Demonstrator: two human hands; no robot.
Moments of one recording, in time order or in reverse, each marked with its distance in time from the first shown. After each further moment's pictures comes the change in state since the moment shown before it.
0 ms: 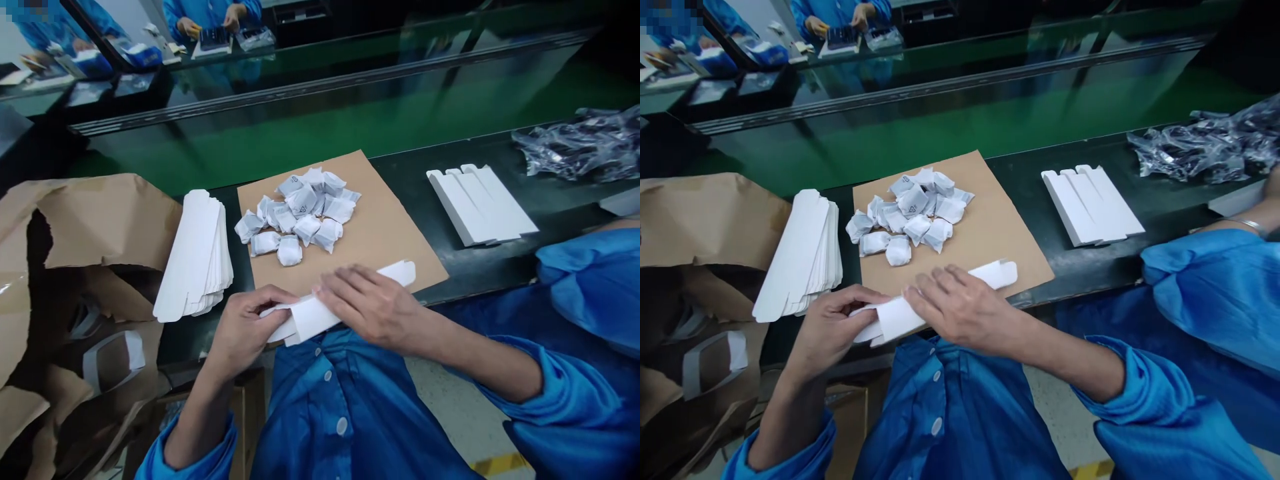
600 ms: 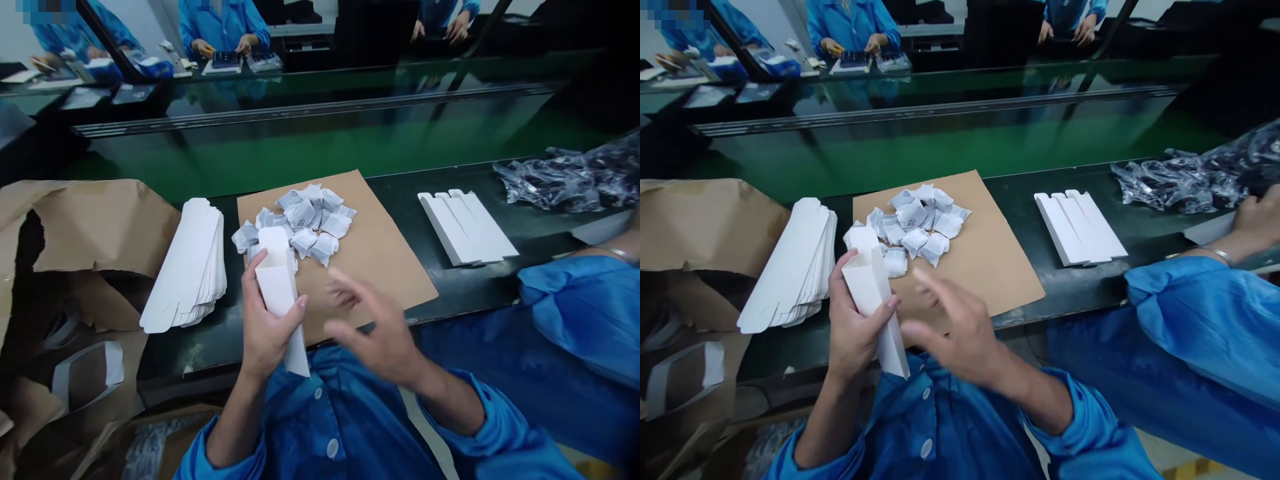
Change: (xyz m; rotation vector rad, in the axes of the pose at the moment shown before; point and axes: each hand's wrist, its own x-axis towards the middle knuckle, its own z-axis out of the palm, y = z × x) left_hand 0.019 0.014 0.059 -0.033 0.539 0.120; right_hand 0.018 -0.031 0.007 0.735 0.273 0.565
